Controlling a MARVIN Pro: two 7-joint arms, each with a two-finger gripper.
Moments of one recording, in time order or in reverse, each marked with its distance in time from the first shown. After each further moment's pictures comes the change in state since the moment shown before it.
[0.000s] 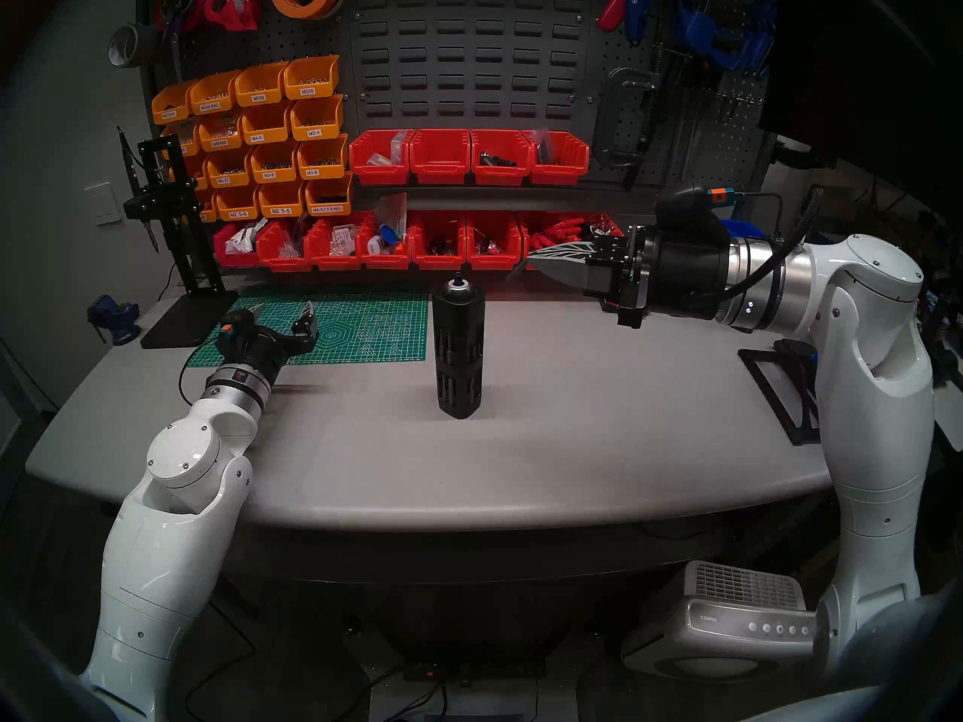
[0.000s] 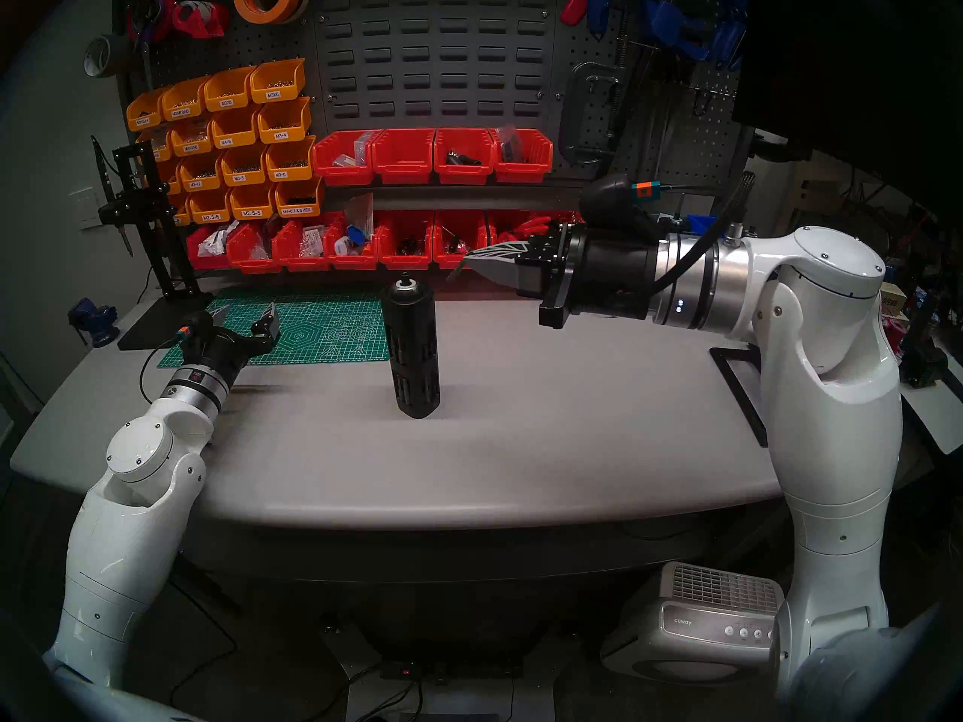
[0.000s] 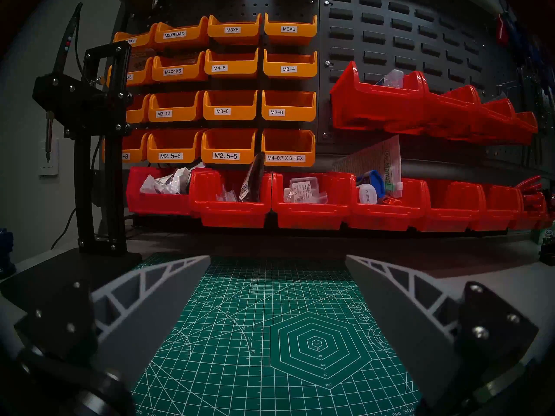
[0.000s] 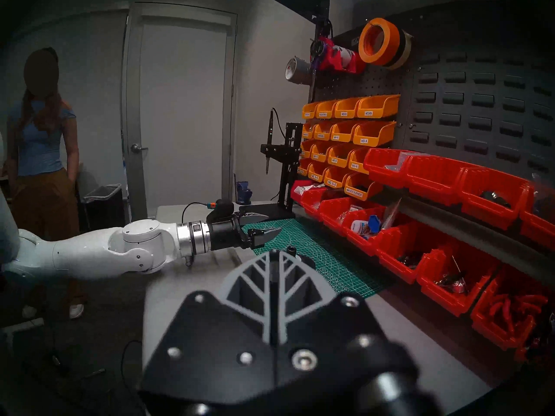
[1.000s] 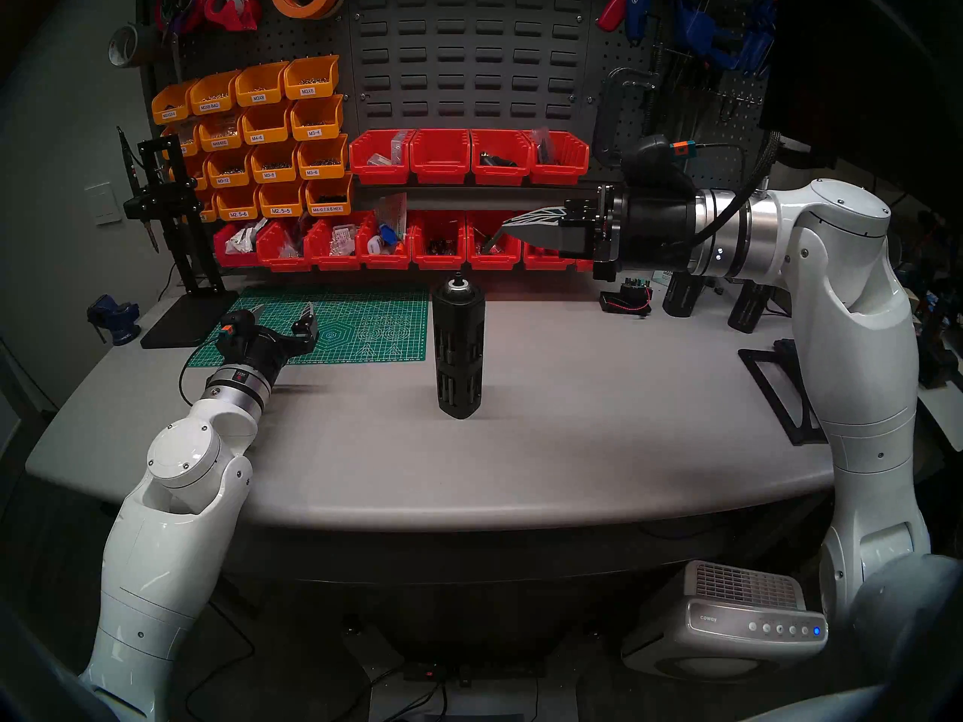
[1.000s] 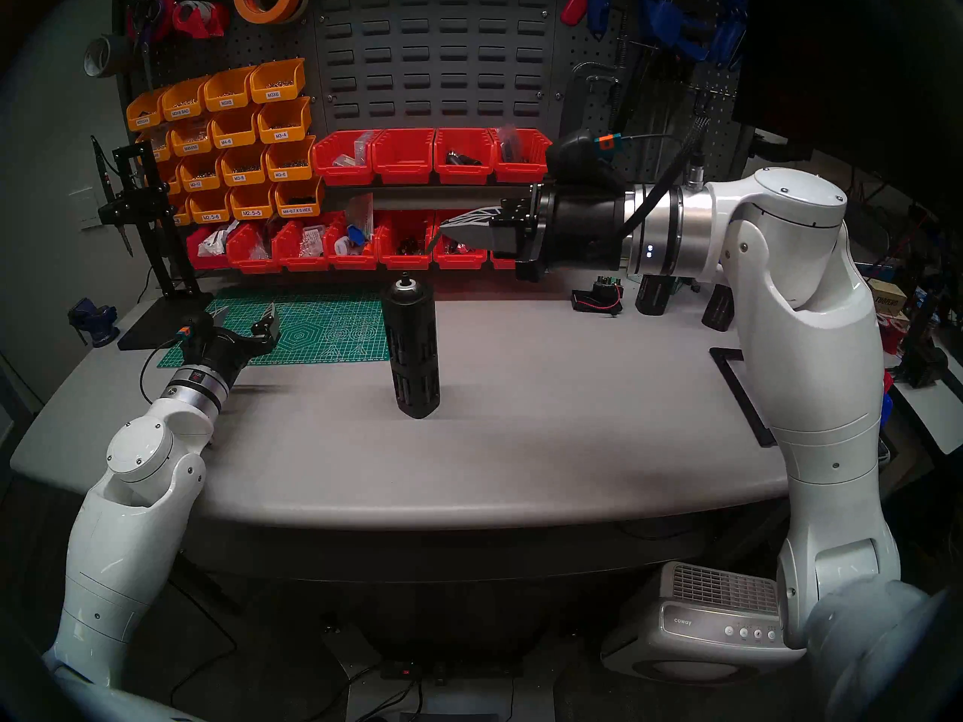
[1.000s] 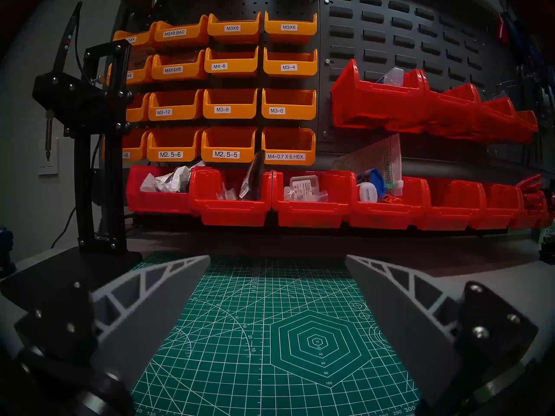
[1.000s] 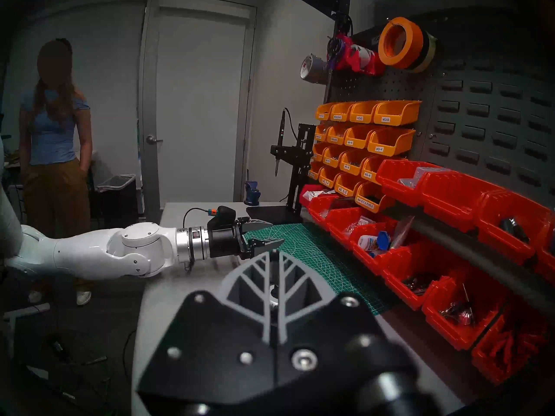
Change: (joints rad) left arm 0.000 0.000 0.000 0.001 0.000 0.003 0.000; right arm 0.255 0.020 -0.187 0.161 0.012 0.004 0.001
